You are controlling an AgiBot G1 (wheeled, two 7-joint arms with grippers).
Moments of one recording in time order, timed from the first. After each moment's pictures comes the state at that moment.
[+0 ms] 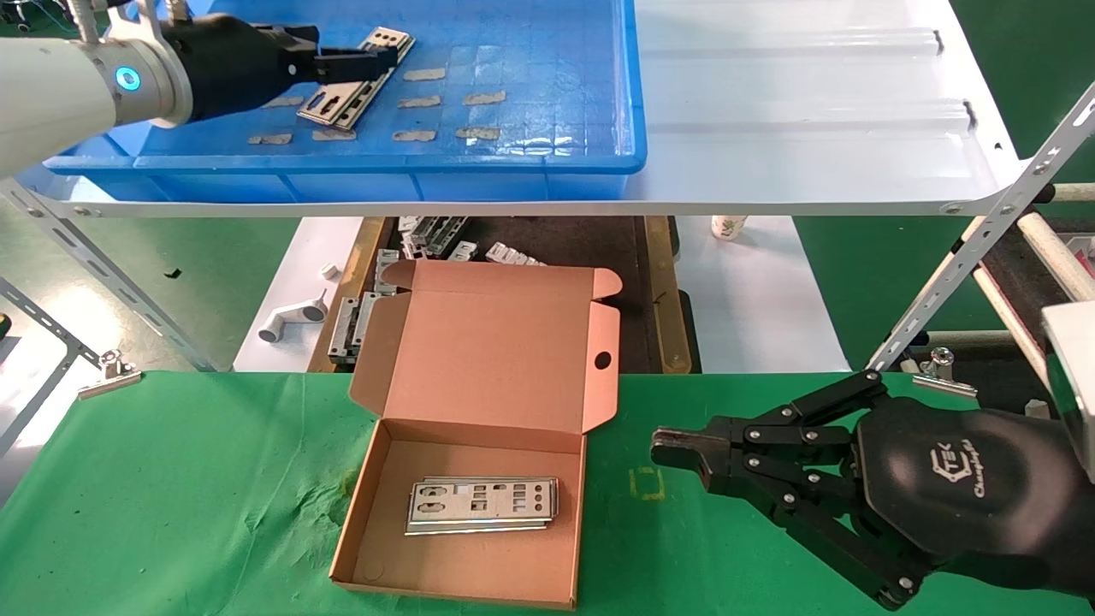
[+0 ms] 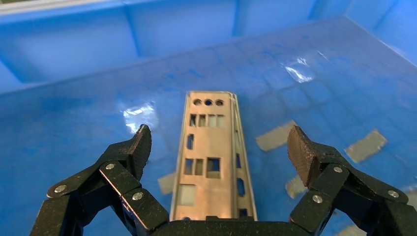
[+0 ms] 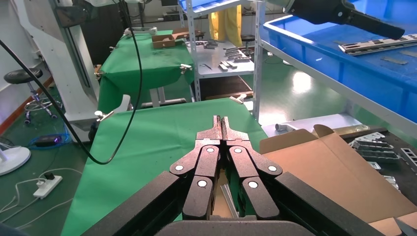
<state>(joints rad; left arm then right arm) -1.97 1.20 0.53 -0.03 1.34 0.74 -0.14 1.11 -0.56 -0.42 1.26 -0.64 -1.44 0.11</state>
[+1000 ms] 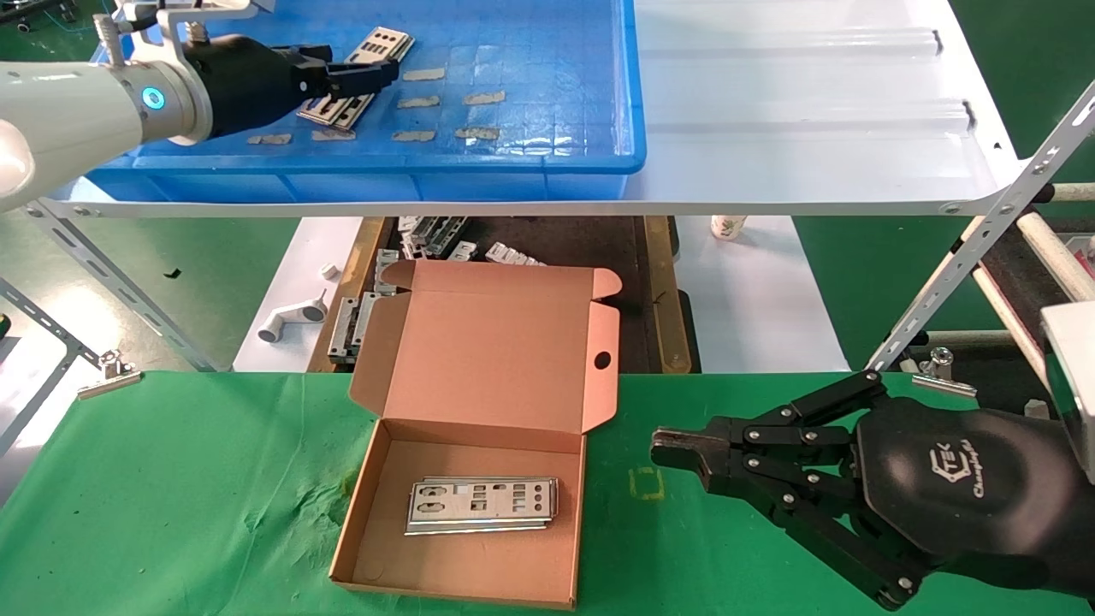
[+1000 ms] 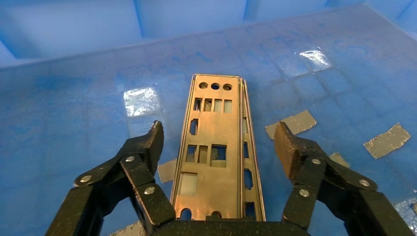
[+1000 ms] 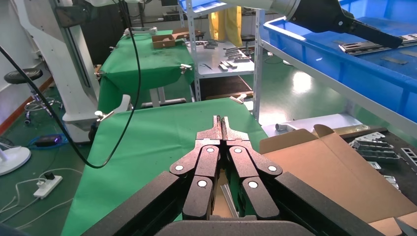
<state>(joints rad) -1.96 1.23 0.52 0.00 1.34 0.69 -0.14 1.11 -0.56 -0.42 1.26 -0.64 -1.44 0.11</state>
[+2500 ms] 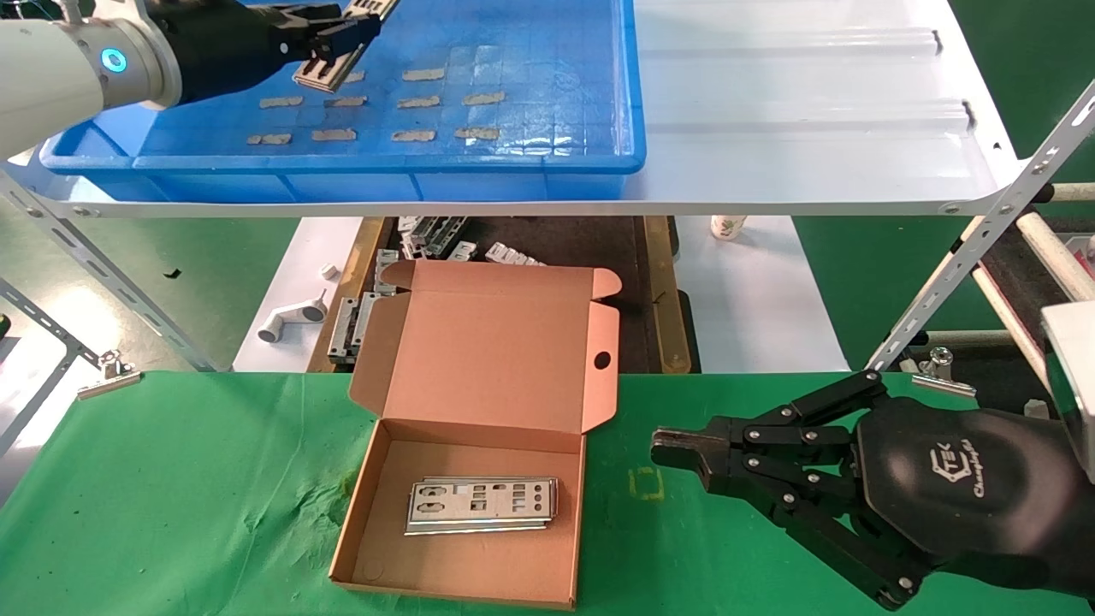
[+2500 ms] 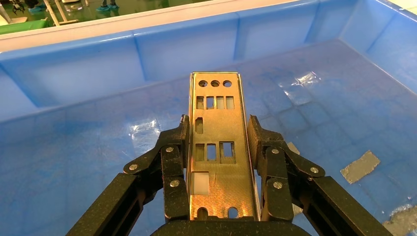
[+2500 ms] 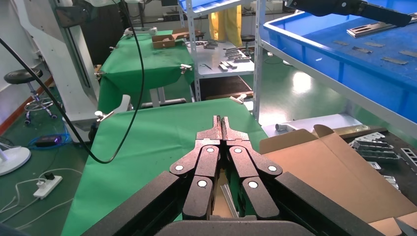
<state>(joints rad) -1.98 1.21 0.51 -0.02 1.32 0.73 -0.11 1.11 -0.56 -0.42 1.26 -0.64 -1.44 0.11</state>
